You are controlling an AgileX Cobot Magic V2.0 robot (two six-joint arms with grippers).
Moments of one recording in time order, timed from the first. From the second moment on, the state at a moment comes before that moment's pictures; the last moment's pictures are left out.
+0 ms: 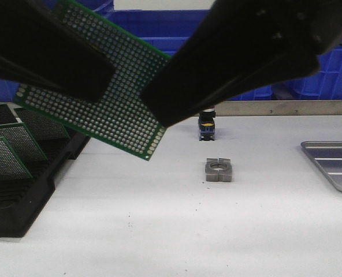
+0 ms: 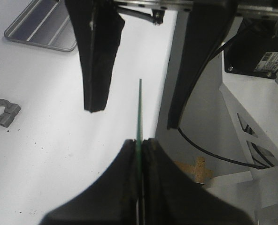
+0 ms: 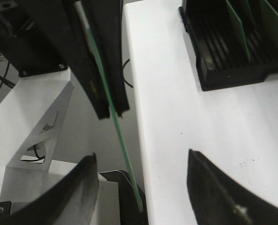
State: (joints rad) left arm -0.55 1.12 -0.74 -1.12 0.83 1.40; right arm 0.52 1.29 -0.83 1.10 0.88 -1.42
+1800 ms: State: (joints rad) left arm -0.55 1.12 -0.74 -1.13 0.76 1.42; right arm -0.13 1.48 -0.86 0.69 0.64 -0.64
